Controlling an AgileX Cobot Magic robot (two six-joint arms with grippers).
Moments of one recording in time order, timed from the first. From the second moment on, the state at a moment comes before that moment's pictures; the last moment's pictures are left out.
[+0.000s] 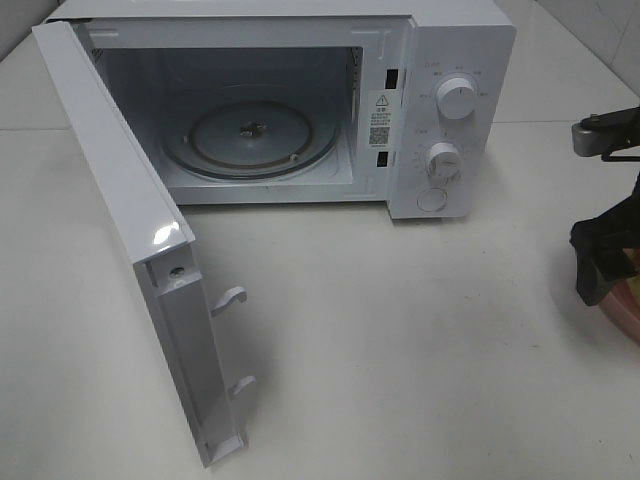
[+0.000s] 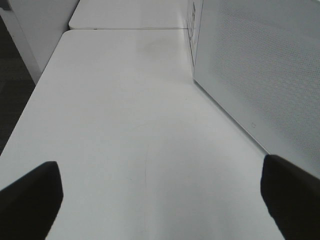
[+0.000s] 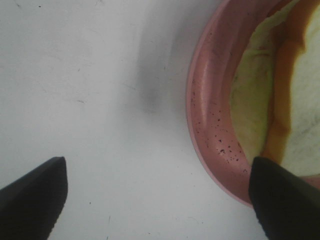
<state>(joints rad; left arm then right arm) 0.02 -0.01 -0.50 -0.05 1.04 0.04 0.08 1.56 -0.91 -0.12 0.85 -0.02</state>
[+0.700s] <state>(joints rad) 0.02 -0.01 -0.50 -0.05 1.04 0.04 0.08 1.80 -0.97 -0.19 0.74 0.03</state>
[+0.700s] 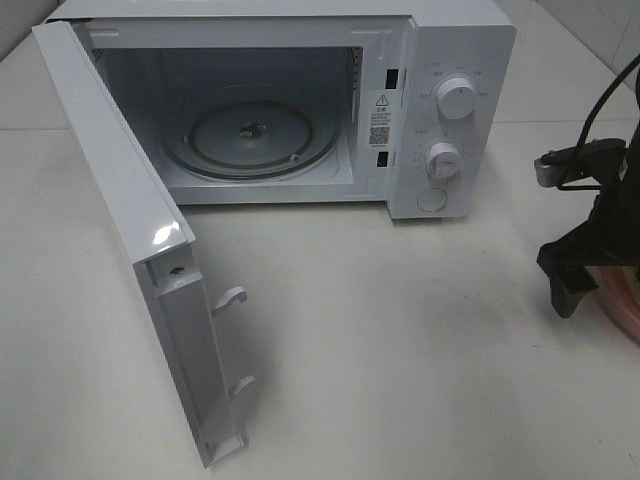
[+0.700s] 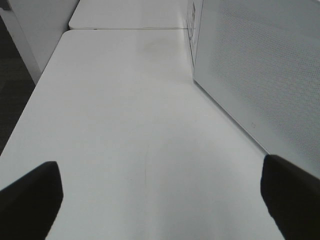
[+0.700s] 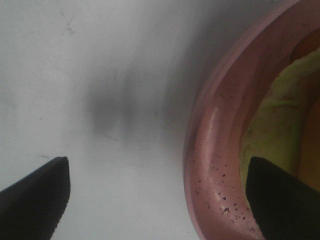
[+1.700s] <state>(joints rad) 0.02 -0.01 -0.50 -0.05 1.04 0.04 0.08 1.89 -0.97 -0.22 0.70 0.07</state>
